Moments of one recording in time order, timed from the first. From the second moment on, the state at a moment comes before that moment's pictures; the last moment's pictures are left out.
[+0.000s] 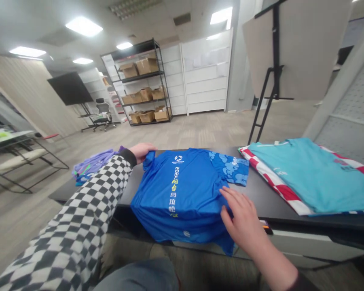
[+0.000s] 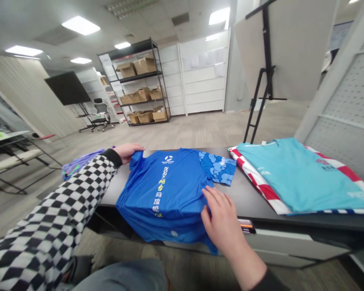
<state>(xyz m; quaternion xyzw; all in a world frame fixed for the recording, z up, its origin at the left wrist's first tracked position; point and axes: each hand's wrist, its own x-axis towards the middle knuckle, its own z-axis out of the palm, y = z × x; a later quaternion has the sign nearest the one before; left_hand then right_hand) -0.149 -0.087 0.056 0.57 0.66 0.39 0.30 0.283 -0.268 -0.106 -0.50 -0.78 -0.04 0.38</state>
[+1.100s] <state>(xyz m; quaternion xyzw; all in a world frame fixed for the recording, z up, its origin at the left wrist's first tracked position) -0.116 -0.325 -0.137 0.45 0.65 0.53 0.31 0.033 -0.038 -0.004 -0.55 -0.83 0.04 0.09</state>
